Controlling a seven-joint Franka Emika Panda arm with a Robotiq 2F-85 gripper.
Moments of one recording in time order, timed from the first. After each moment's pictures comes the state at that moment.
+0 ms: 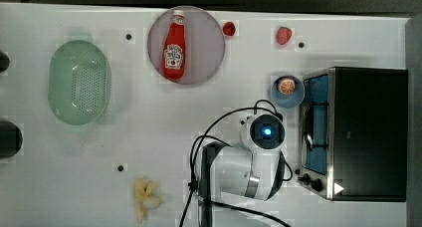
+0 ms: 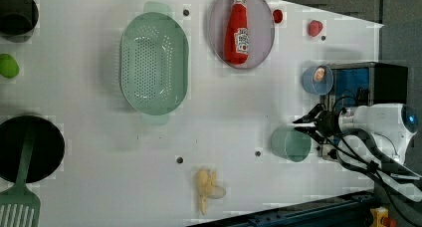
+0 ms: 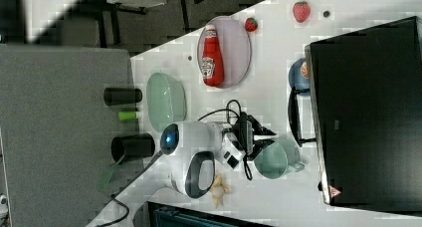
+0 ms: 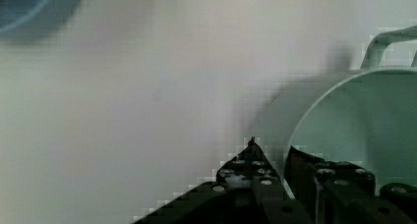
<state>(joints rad) -0.03 0.23 -0.18 -2.48 -0.03 1.04 0.64</state>
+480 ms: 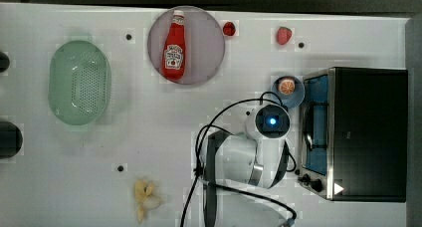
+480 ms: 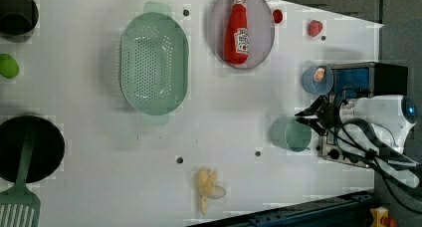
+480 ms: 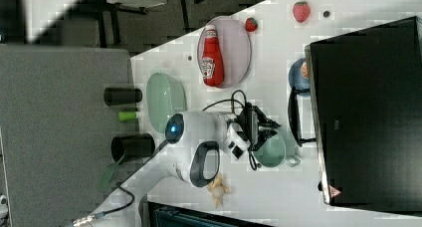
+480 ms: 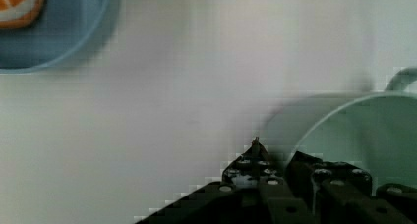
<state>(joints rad) -0.03 0.32 -0.20 -2.39 -0.01 1.04 0.64</state>
